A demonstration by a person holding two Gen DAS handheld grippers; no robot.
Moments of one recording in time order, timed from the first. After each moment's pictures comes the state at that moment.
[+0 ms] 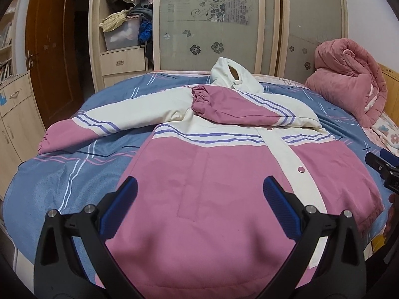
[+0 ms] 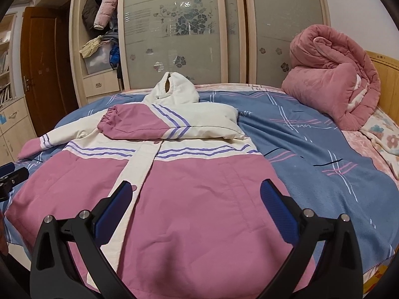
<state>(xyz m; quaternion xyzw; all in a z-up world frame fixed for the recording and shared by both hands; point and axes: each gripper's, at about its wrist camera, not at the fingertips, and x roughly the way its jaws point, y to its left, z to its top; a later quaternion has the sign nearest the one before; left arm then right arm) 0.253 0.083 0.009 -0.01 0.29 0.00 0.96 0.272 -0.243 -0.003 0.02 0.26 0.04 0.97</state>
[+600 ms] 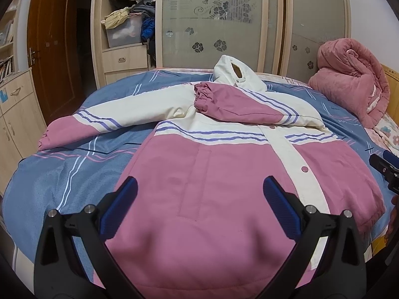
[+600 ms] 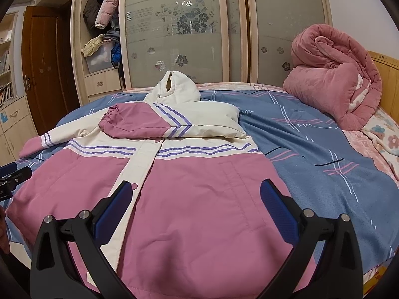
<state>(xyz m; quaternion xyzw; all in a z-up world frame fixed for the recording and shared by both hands) 0.256 0.084 0.007 -0.02 0.29 0.01 0.96 0.273 -0.243 -0.004 0.02 0.26 0.04 0.96</state>
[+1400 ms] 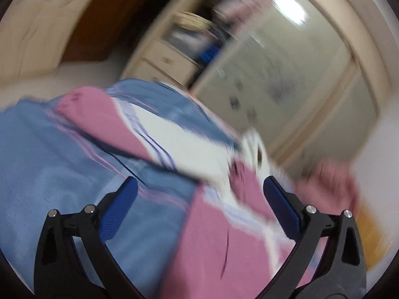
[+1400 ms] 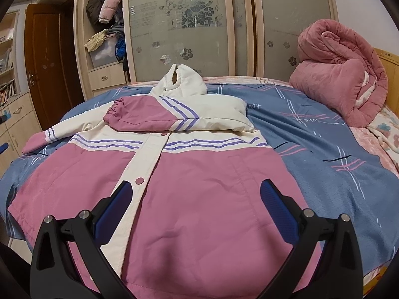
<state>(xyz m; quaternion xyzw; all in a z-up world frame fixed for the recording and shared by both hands) 0.255 0.312 0.024 -0.37 0.17 0.02 0.91 0.279 -0.236 -0.010 0.03 0.28 0.06 0.96</state>
